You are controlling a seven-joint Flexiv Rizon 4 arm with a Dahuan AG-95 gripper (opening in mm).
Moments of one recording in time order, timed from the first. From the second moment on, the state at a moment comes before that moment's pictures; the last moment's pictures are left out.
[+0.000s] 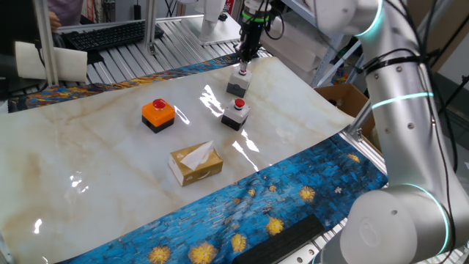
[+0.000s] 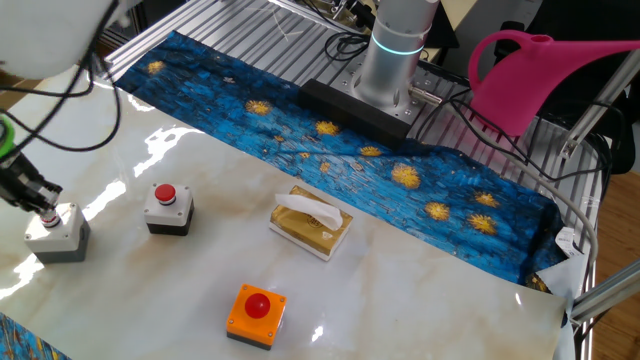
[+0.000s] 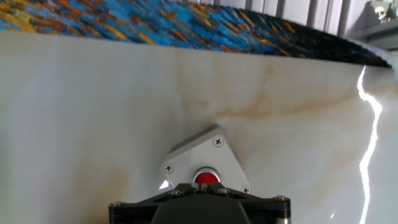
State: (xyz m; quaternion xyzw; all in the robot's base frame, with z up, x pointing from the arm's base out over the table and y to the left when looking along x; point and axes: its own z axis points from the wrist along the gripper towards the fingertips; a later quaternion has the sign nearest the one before) arm 0.739 -0.293 0.103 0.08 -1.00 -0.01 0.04
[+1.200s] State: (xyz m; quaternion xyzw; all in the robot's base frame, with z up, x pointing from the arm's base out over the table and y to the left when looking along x) arm 0.742 -0.294 0.104 0.08 -1.00 -0.01 0.05
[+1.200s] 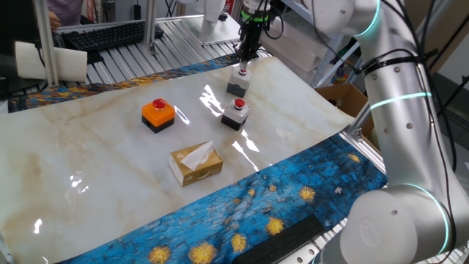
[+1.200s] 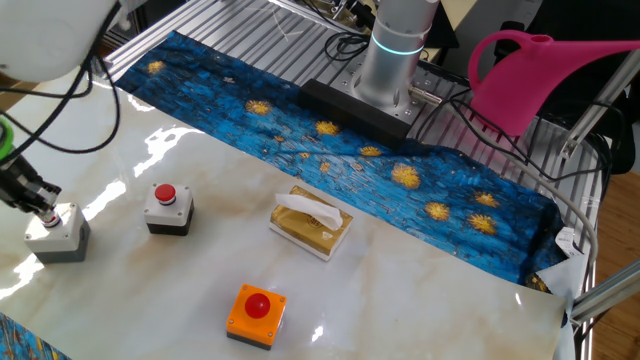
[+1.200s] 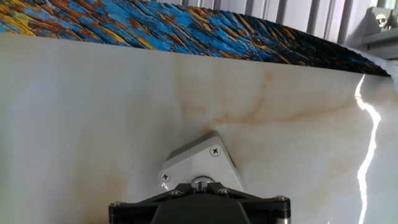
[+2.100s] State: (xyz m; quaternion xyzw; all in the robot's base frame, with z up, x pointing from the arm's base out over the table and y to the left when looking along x) arm 0.750 -0.296 0.105 0.08 -1.00 -0.01 0.05
